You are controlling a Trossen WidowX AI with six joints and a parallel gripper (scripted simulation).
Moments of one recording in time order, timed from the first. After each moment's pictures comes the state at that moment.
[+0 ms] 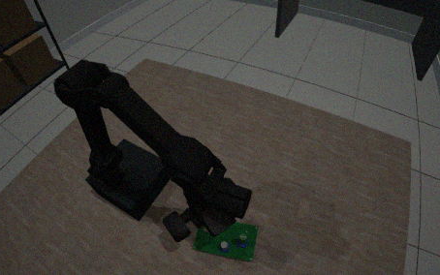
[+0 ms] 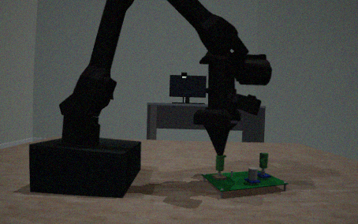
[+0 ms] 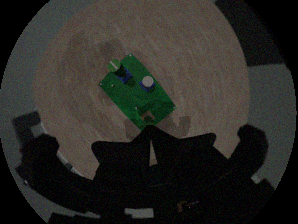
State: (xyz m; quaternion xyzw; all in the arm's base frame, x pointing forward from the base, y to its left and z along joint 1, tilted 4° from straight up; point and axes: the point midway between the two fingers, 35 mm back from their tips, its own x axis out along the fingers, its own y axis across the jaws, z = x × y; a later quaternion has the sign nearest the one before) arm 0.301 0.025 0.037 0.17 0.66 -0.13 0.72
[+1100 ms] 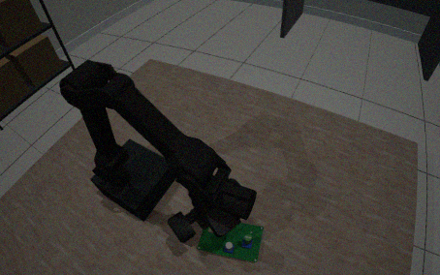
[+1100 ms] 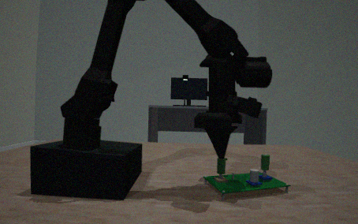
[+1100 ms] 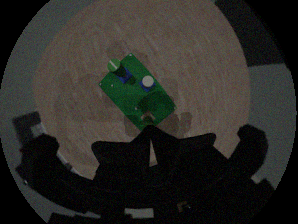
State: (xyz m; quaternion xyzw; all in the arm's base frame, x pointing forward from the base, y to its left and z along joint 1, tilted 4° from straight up) arm 0.301 0.025 0.033 0.17 0.66 -0.13 0.72
